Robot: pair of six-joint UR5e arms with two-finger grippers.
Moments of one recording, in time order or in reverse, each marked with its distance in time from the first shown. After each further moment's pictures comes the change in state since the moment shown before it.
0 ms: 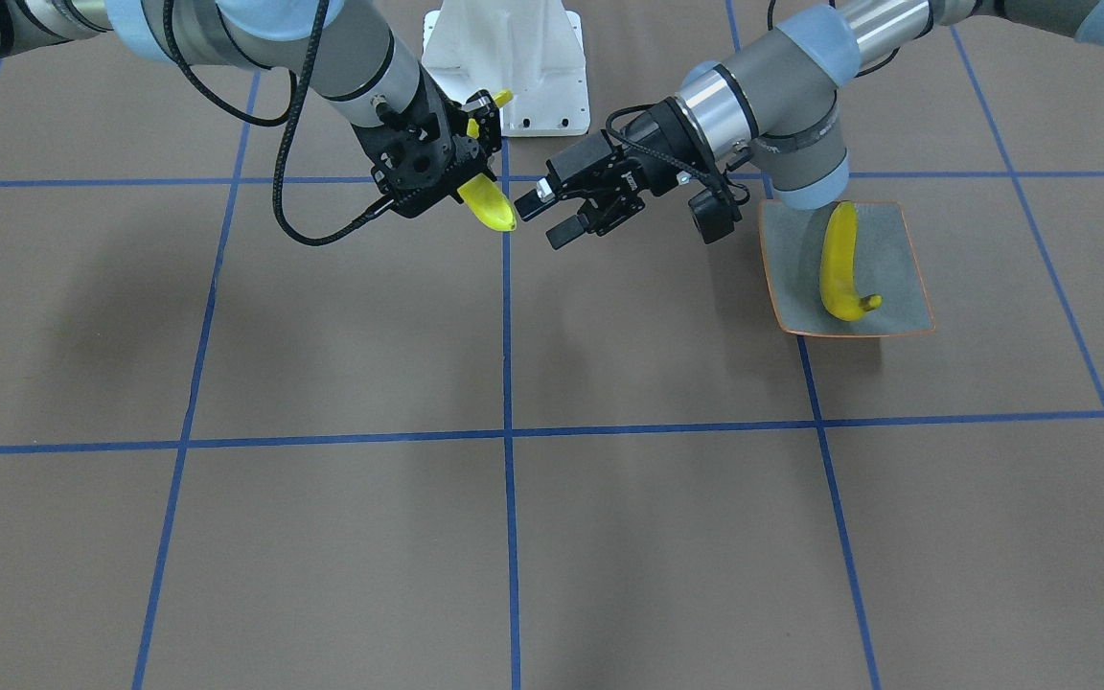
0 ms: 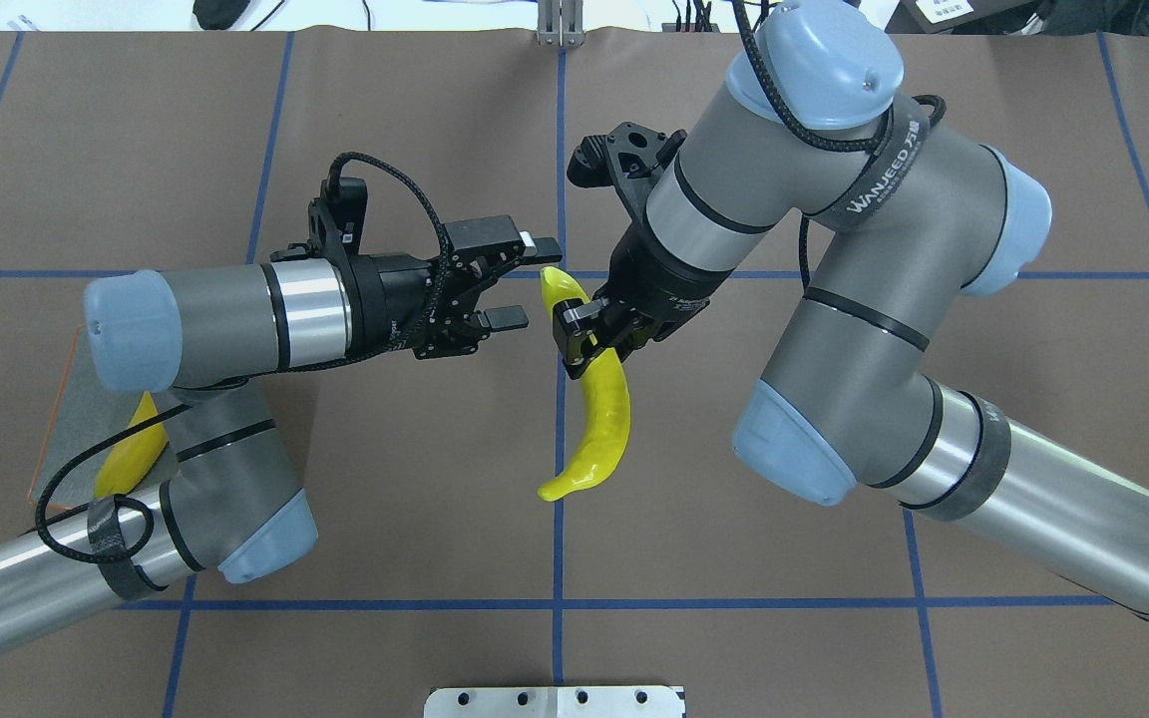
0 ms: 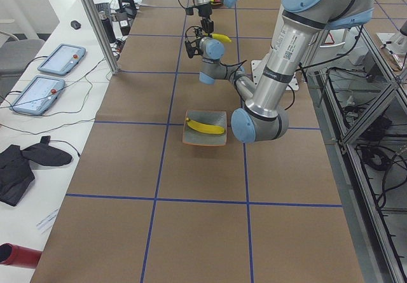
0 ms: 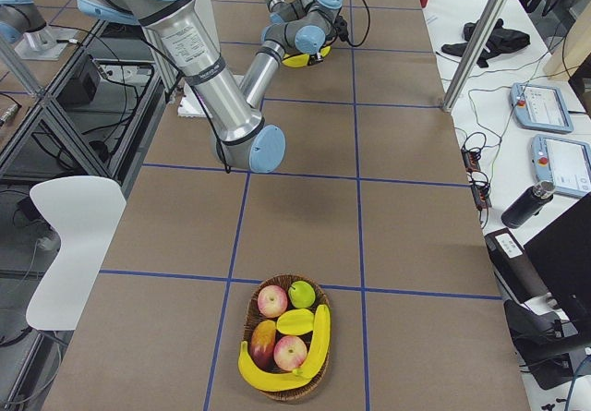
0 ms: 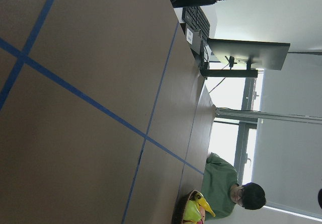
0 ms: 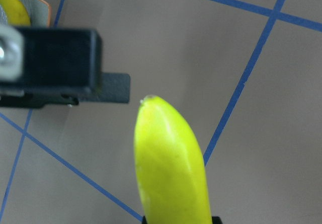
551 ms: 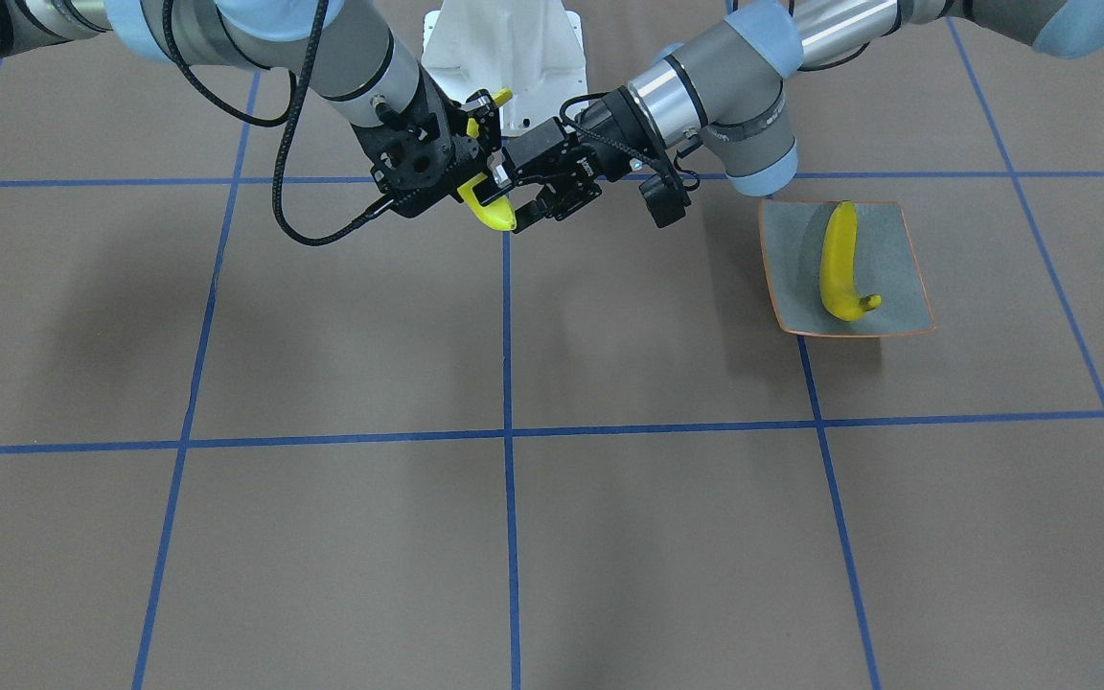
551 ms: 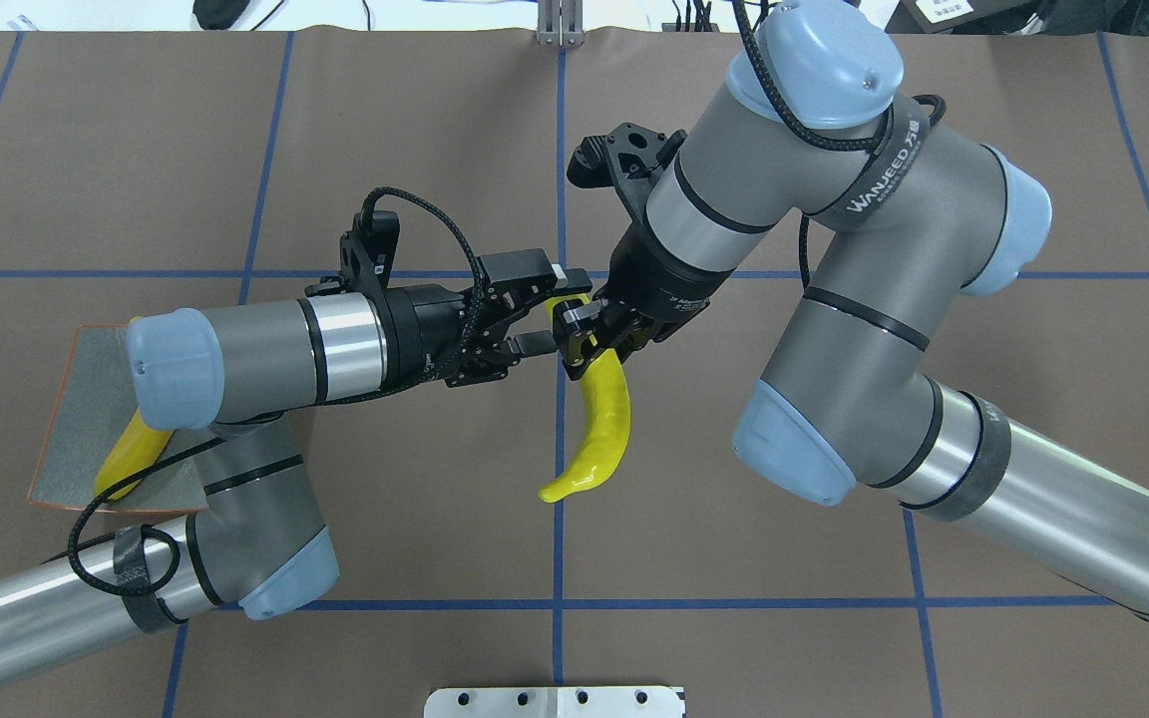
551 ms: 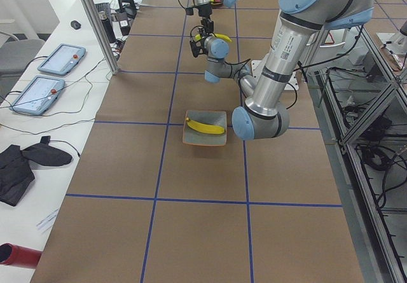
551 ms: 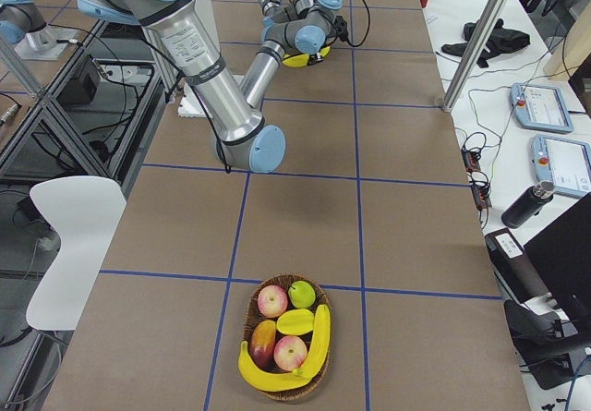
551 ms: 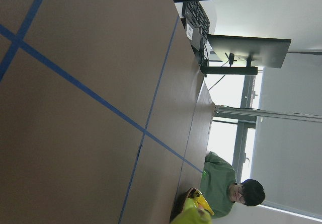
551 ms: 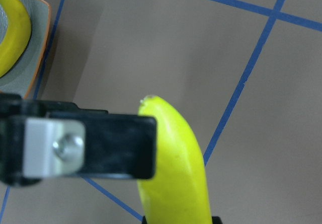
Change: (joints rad) left arm 0.055 -0.014 0.006 0.010 0.053 0.005; right arm 0.000 0.000 0.000 -0.001 0.005 0.000
